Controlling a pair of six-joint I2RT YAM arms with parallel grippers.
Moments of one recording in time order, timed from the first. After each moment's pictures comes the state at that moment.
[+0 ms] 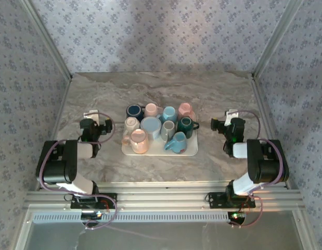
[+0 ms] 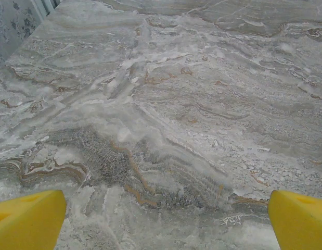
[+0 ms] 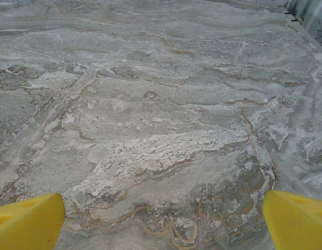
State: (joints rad) left arm 0.01 1.53 0.38 0.73 -0.07 -0.03; right arm -0.03 1.53 0.38 0.73 0.01 -0.02
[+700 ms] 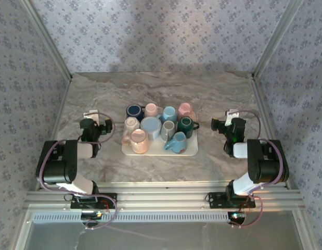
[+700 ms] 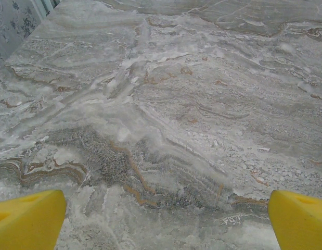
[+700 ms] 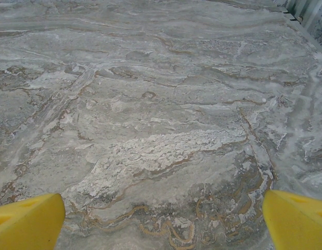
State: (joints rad) left arm 0.01 1.53 0.38 0.72 -0.07 -0.03; right arm -0.04 1.53 0.38 0.73 0.00 -0.02
